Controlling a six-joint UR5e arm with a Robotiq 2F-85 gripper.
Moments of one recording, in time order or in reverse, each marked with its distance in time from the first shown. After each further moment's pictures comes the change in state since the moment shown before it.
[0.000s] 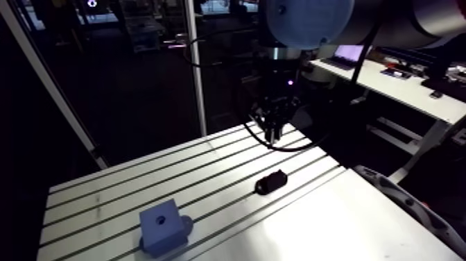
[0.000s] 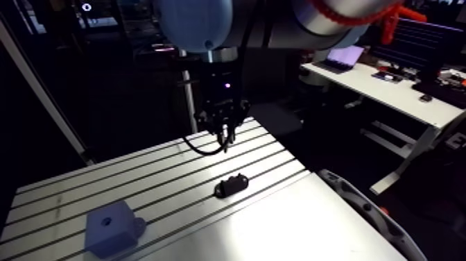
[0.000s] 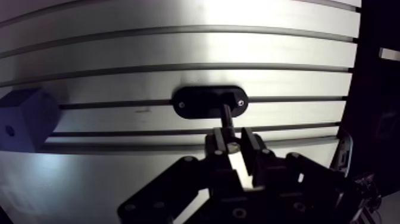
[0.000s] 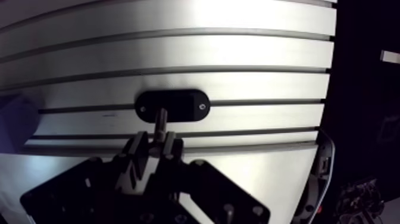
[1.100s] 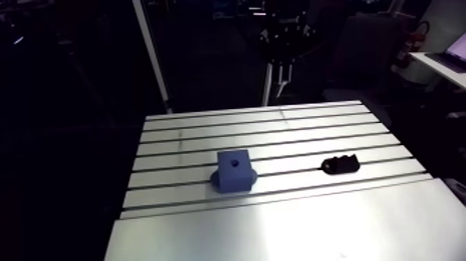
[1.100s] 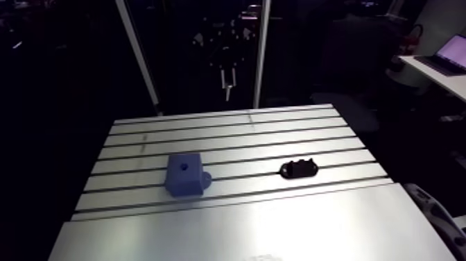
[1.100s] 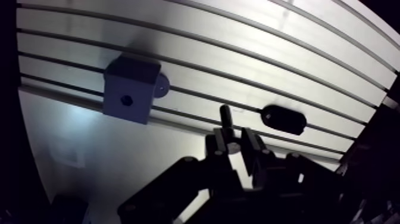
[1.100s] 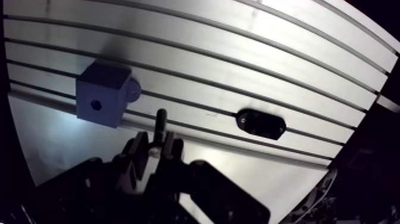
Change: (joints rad) arm 0.362 0.118 -0.371 0.410 -0.007 0.061
